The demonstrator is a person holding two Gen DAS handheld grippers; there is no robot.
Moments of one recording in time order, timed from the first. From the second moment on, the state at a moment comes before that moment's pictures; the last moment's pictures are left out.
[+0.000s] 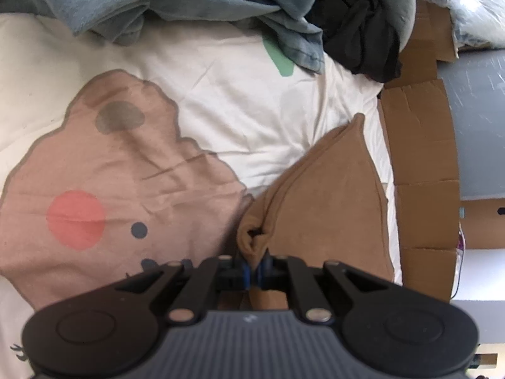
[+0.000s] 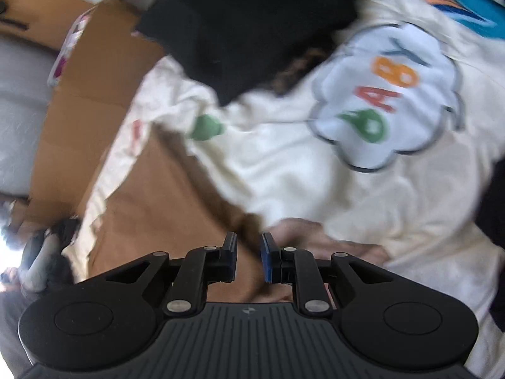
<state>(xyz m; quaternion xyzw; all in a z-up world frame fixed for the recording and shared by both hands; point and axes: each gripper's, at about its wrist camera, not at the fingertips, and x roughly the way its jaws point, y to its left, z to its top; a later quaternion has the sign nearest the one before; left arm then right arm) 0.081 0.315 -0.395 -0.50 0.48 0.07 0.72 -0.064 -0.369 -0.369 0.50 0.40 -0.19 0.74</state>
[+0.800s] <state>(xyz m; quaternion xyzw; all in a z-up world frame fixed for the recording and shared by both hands) 0.085 0.315 -0.379 -0.49 0.49 0.05 0.72 0.108 -0.223 -0.392 0.37 0.54 0.05 0.75</state>
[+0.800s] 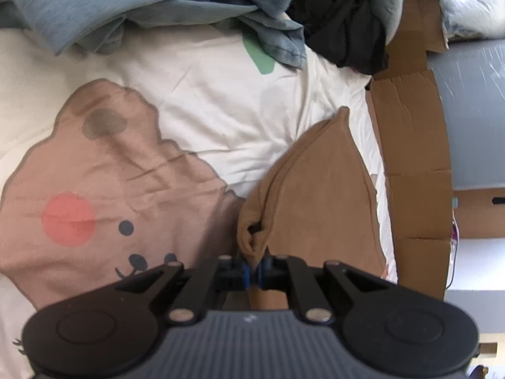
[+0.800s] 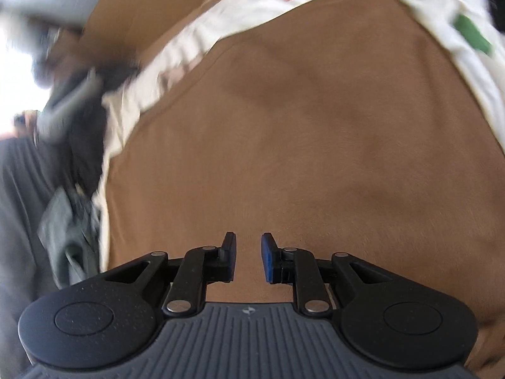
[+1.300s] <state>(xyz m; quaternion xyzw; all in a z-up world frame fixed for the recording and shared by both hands) 0.090 0.311 -0.374 -0.48 0.49 0.05 0.72 0.176 -0.172 -0.367 0.19 0.54 0.12 0.81</state>
